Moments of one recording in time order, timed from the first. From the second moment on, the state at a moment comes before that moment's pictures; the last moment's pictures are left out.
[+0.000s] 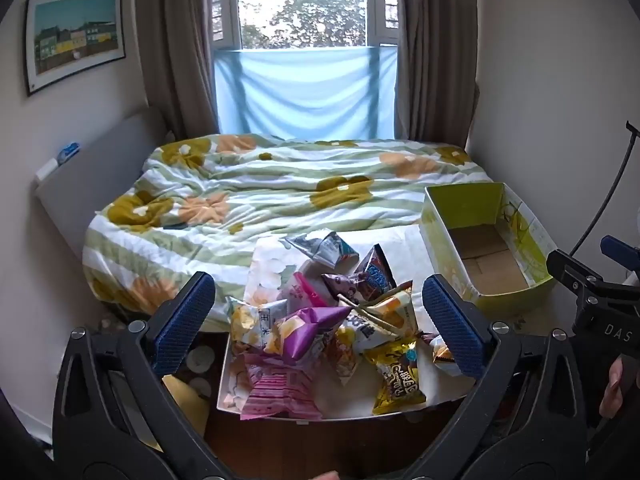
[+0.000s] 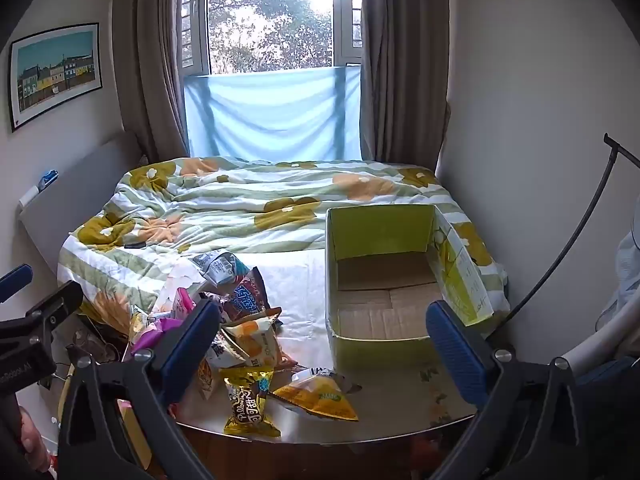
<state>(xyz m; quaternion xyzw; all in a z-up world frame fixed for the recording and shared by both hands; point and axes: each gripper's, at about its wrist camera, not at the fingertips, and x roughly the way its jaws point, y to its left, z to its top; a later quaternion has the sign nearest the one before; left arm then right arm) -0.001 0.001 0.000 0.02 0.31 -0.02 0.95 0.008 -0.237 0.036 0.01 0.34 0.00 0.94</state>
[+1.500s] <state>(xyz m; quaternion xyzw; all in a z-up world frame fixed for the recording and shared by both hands) 0.007 -0.017 0.000 0.03 0.31 0.00 0.95 0.017 -0.246 0.028 0.02 0.35 0.01 0.94</state>
